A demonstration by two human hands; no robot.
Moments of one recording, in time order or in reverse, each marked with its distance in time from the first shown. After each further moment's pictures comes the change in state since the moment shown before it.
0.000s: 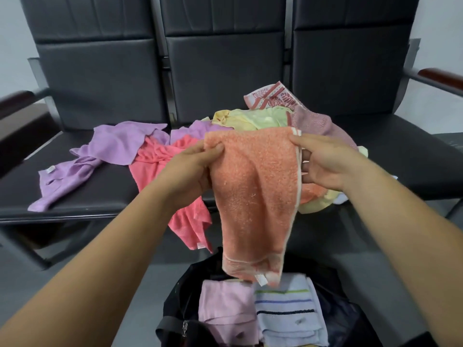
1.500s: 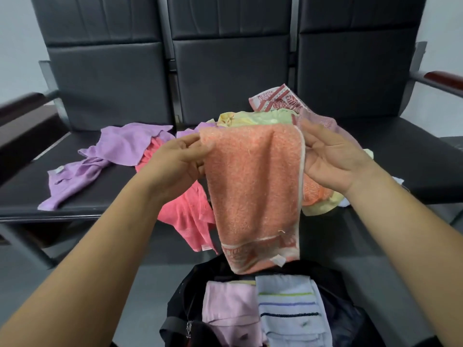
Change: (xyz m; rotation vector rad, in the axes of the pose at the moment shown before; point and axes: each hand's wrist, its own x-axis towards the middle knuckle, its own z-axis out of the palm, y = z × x) left_hand -0.009 0.020 -0.029 0.048 -0.035 0.100; right_hand -0.016 -0.008 0.012 0.586 -0.213 -0.050
